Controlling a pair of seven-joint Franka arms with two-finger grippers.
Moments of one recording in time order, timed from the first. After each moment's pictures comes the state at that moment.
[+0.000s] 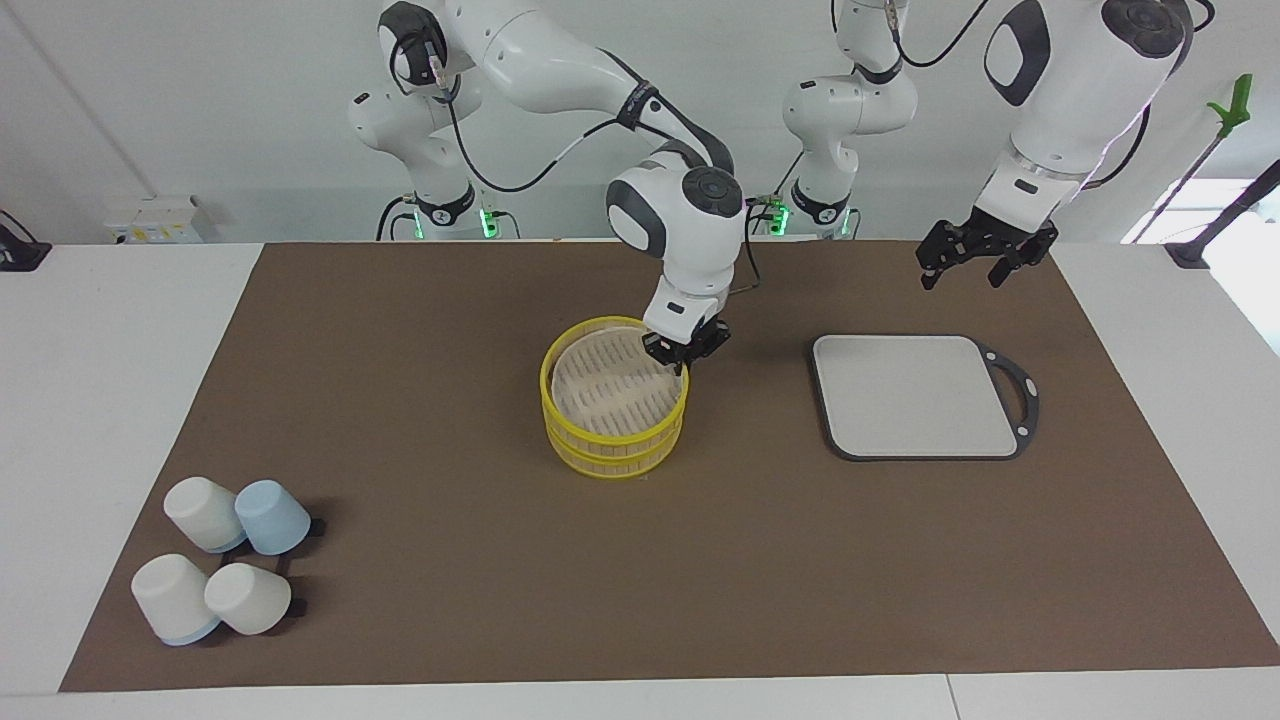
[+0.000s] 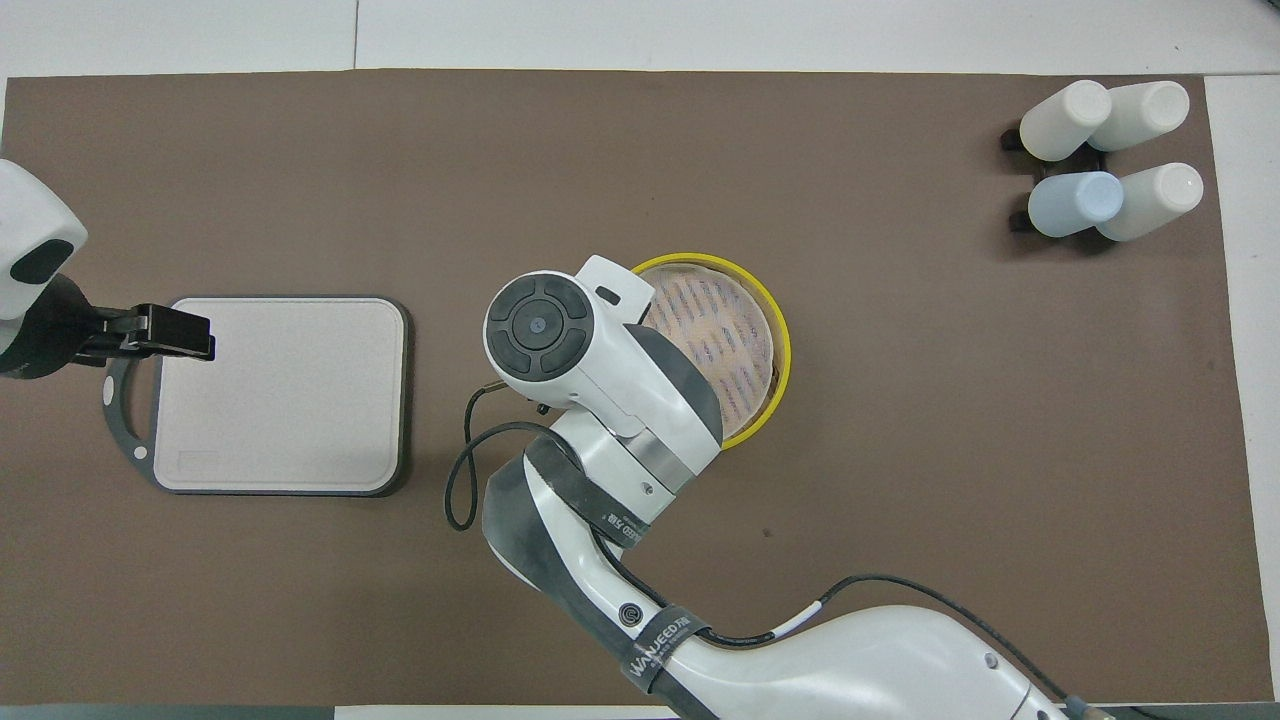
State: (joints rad) left arm 0.02 -0.10 -0.09 -1.80 -0.02 1.68 -0.04; right arm 0.67 0.52 0.06 -1.46 -0.06 1.95 0.53
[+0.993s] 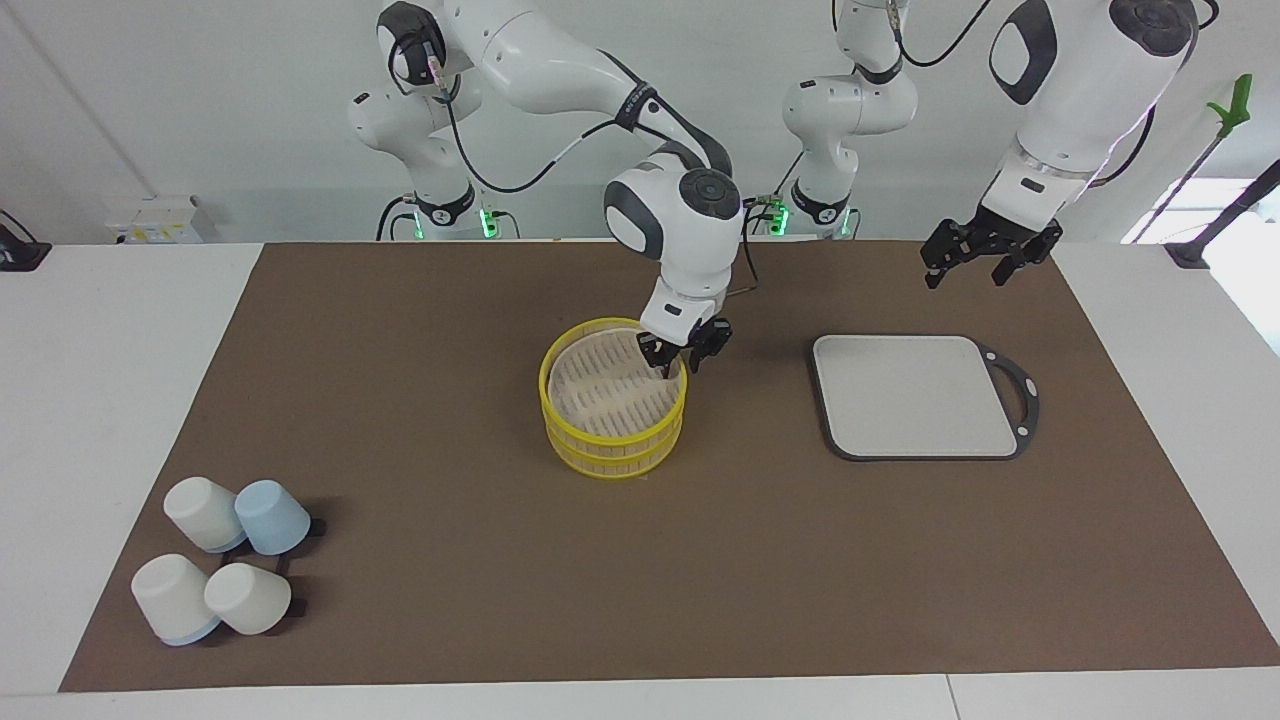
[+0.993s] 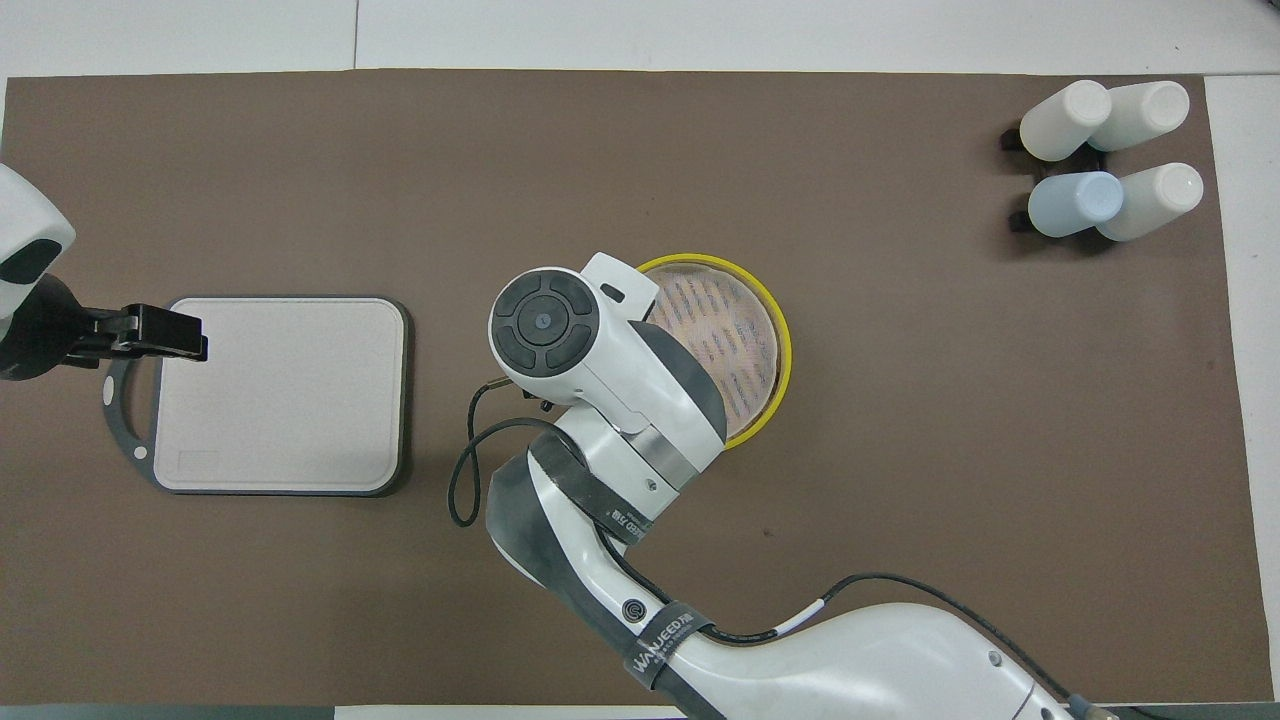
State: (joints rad) left arm 0.00 -0.10 -0.07 -1.80 -0.02 1.68 -0.04; right arm 0.66 0.51 0.06 -1.46 -0.06 1.95 0.53
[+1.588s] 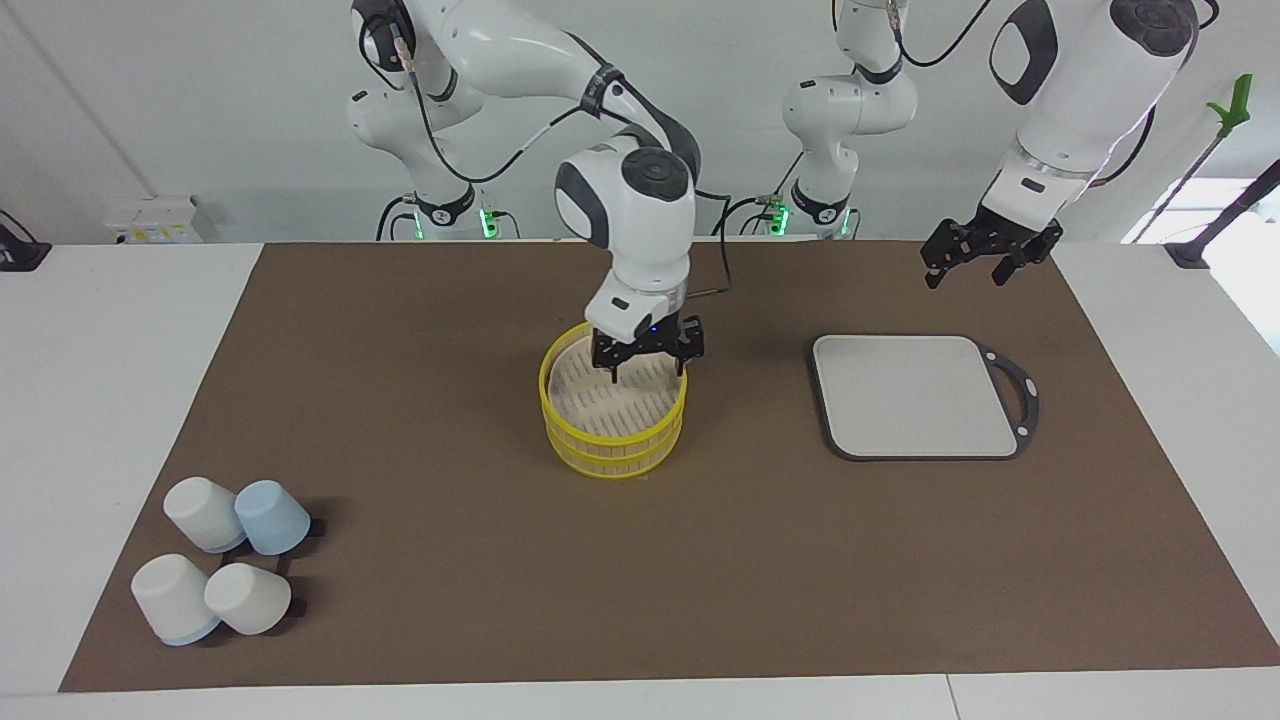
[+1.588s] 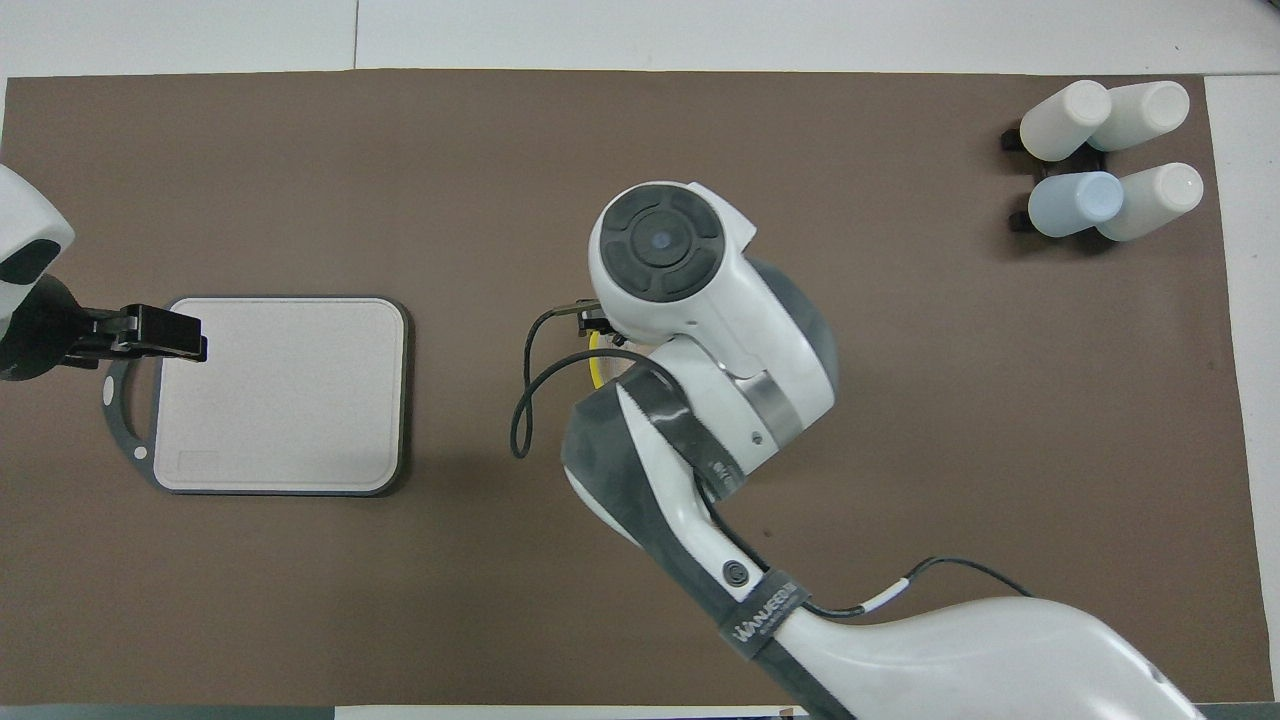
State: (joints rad) left arm 0.00 -0.10 -0.07 -1.80 -0.02 1.68 -0.04; right arm 0.52 0.40 0.04 -1.45 -0.06 1.90 0.54
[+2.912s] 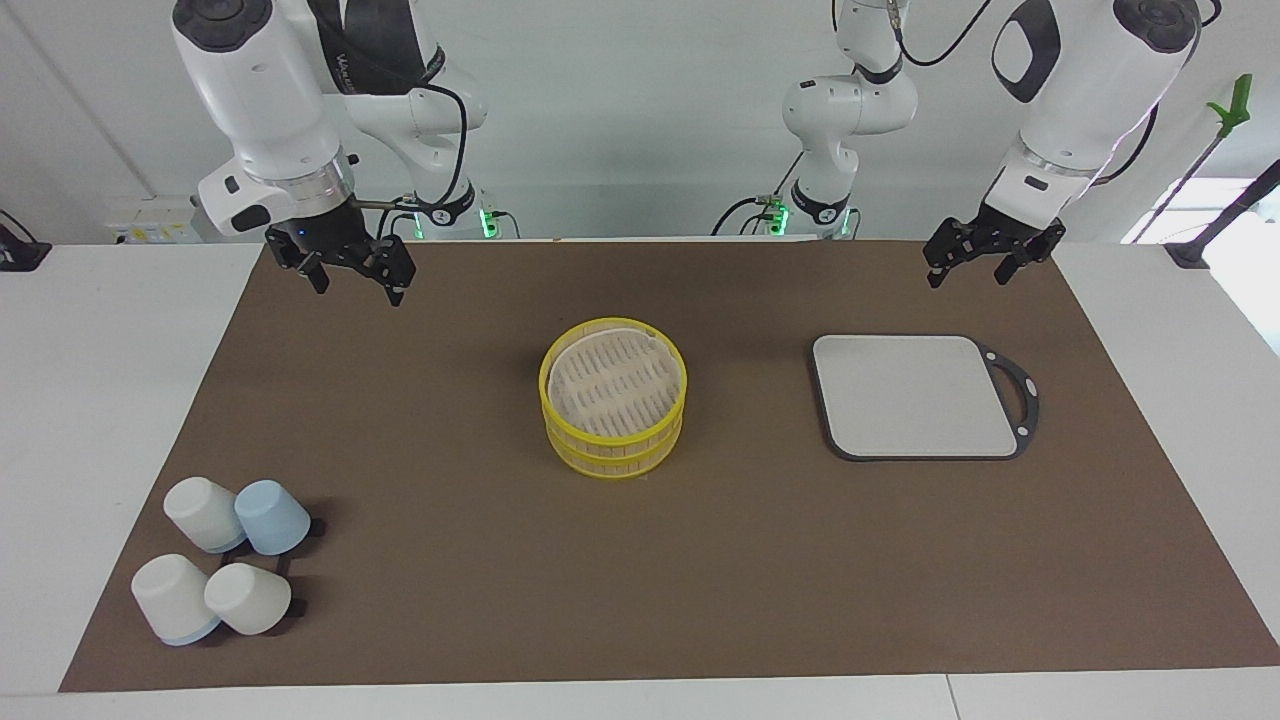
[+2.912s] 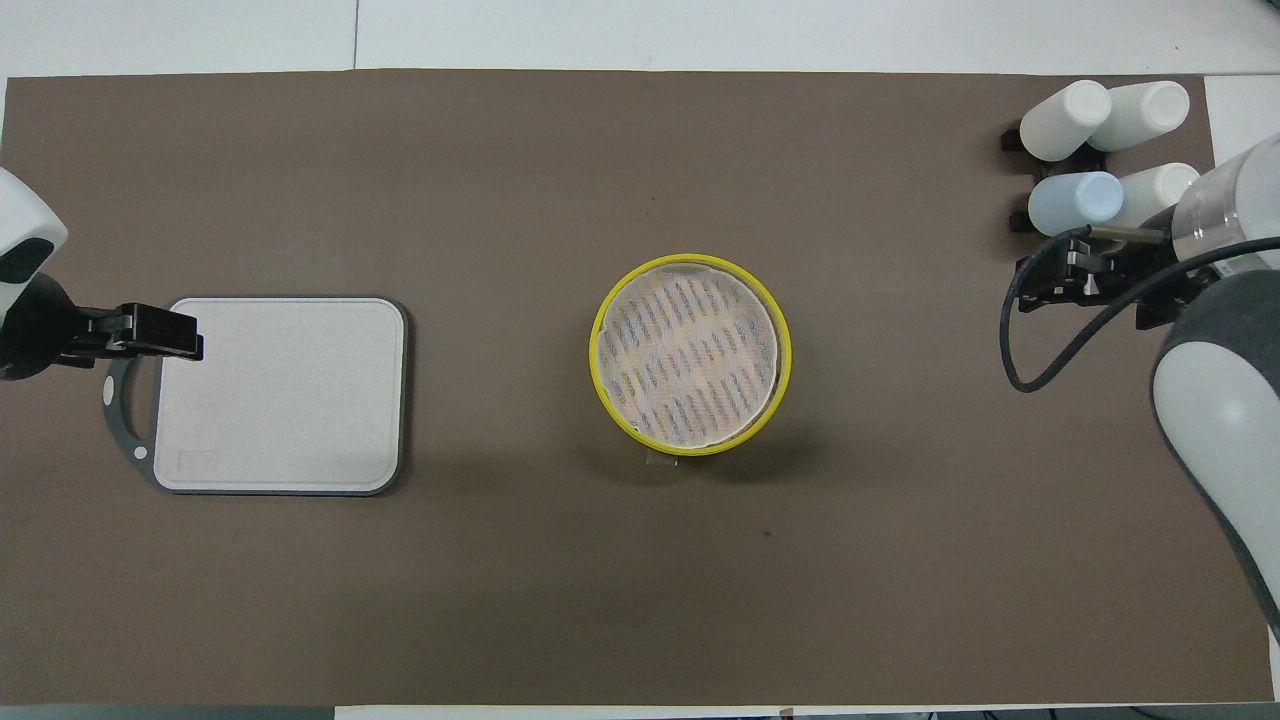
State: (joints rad) left arm 0.00 -0.10 -0.06 -1.79 -0.02 1.68 -0.04; right arm 0.05 0.02 0.05 -1.62 -0.04 1.60 0.29
